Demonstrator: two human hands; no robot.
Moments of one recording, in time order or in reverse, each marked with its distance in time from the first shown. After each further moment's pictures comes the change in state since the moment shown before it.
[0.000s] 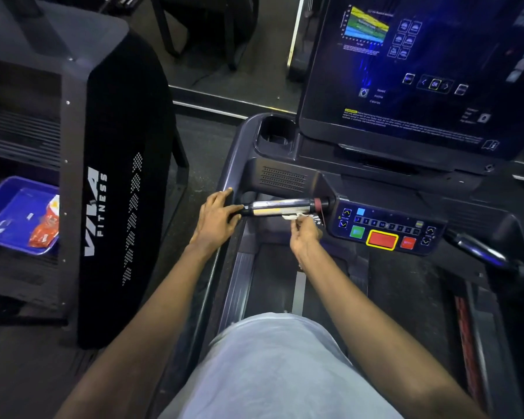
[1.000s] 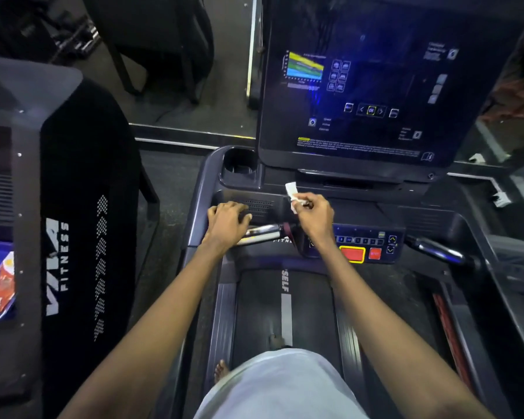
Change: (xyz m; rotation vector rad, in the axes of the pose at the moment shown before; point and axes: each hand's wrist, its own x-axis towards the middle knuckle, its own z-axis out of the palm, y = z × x) left_hand 0.080 0.091 -0.007 -0.039 -0.073 0.020; right_hand 0.012 -0.119 0.001 -1.119 -0.238 -1.079
